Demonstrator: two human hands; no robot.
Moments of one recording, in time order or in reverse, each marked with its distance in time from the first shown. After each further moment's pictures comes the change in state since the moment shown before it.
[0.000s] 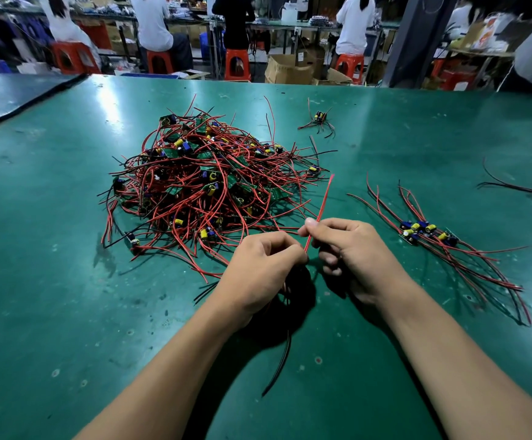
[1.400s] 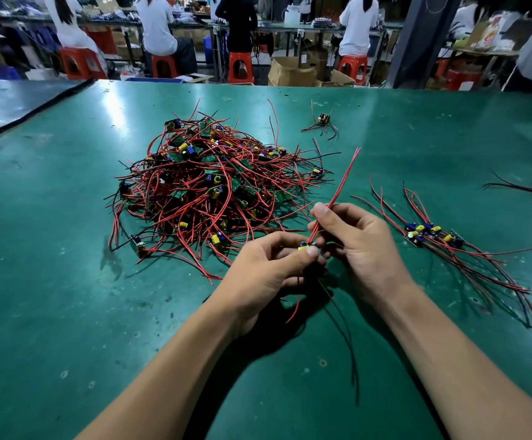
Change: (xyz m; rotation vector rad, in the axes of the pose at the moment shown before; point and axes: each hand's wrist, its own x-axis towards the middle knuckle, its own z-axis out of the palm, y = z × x) left_hand -0.008 0.003 0.000 -0.439 -0.121 -0.101; right_hand -0.006 -0.009 0.011 0.061 0.088 -0.195
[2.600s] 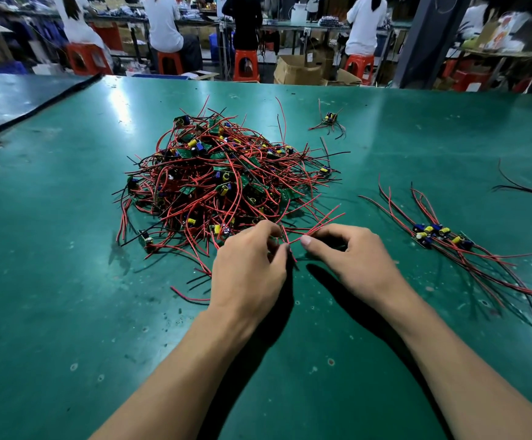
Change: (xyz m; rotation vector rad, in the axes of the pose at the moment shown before) left_hand -0.004 0.003 -0.015 1.180 0.515 0.469; right_hand 0.002 0.015 -0.009 -0.779 -0.093 -0.123
